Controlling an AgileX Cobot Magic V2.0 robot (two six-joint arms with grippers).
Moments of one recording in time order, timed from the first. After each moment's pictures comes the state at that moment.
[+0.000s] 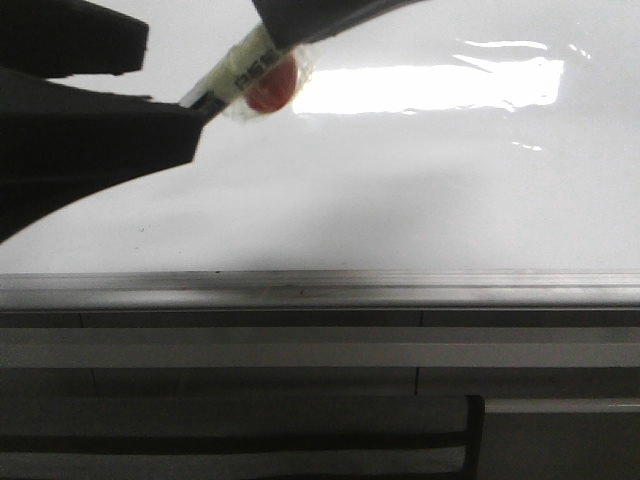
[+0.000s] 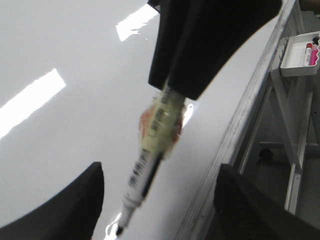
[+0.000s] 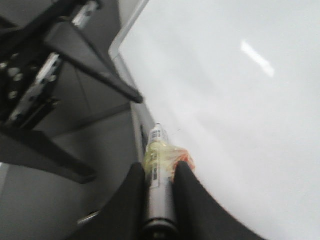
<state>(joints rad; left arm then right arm) -0.73 0.99 -0.27 0.41 -0.58 0.13 0.61 1.17 -0.88 0.94 0.46 -1.14</state>
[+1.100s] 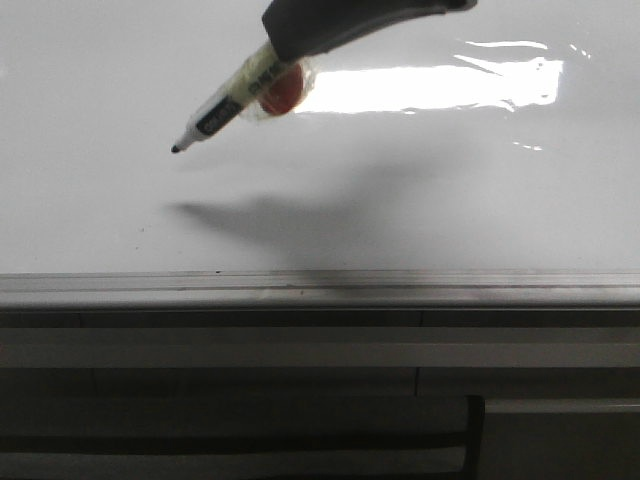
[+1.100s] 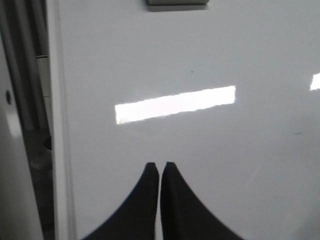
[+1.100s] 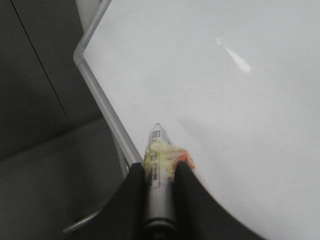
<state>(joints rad) -0.31 0.38 -0.24 -0.06 -0.23 0.13 0.61 1.24 -0.88 0.95 0.37 -1.14</state>
